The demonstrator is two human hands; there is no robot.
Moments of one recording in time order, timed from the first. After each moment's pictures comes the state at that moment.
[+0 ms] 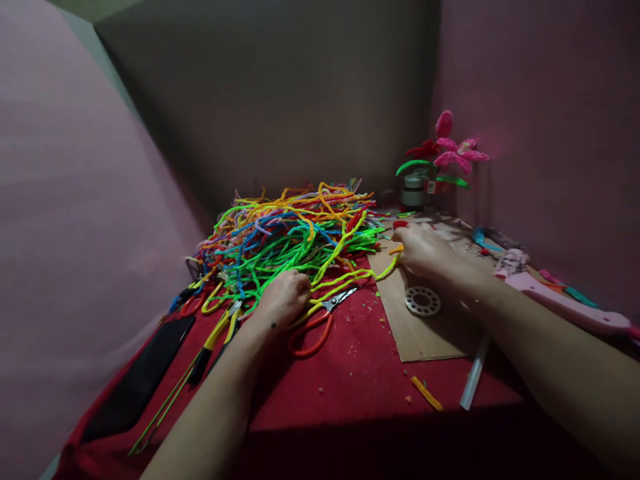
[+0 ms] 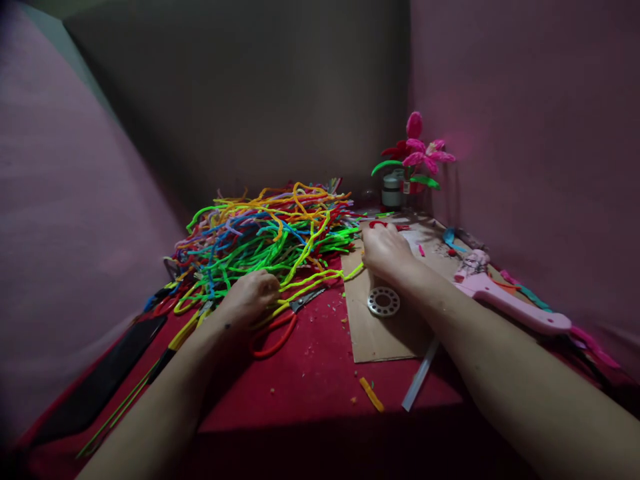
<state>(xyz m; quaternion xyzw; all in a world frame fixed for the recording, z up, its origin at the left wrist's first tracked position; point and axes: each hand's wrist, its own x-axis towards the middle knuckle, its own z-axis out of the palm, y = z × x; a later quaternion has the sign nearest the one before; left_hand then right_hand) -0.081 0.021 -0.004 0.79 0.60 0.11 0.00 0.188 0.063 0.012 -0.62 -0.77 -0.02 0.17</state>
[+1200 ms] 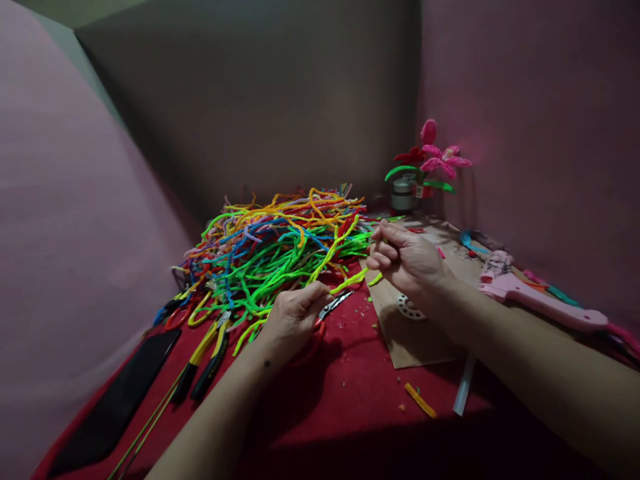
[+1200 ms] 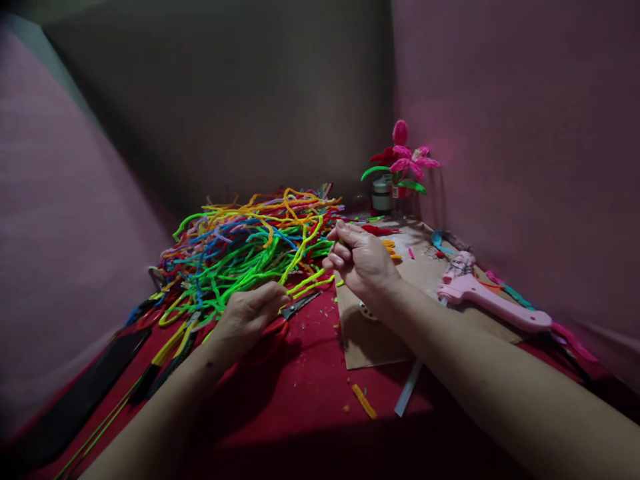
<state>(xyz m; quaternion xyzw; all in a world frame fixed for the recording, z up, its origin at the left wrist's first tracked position) -0.037 -0.016 0.005 0.83 0.49 0.27 0.07 0.157 0.035 0.020 -0.19 -0.34 0.70 0.60</state>
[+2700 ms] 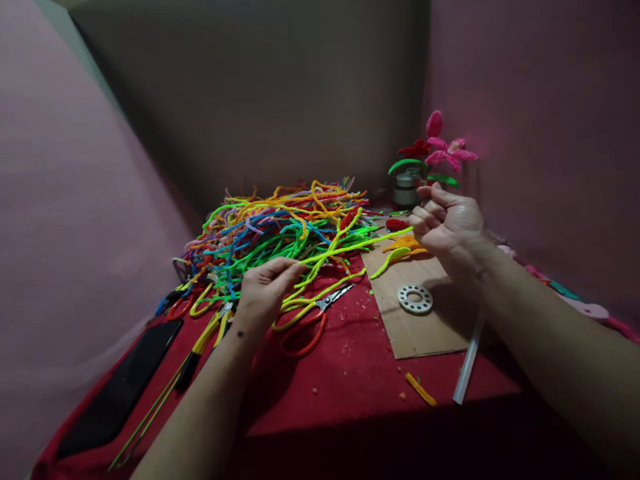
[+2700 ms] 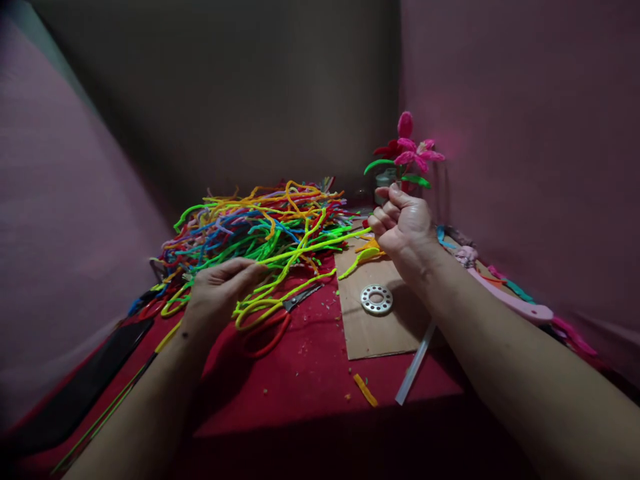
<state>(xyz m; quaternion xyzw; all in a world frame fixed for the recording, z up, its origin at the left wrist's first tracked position) -0.056 -0.007 0.018 0.65 0.54 0.48 0.22 0.203 0.064 0.039 -0.26 -0.29 0.59 0.71</state>
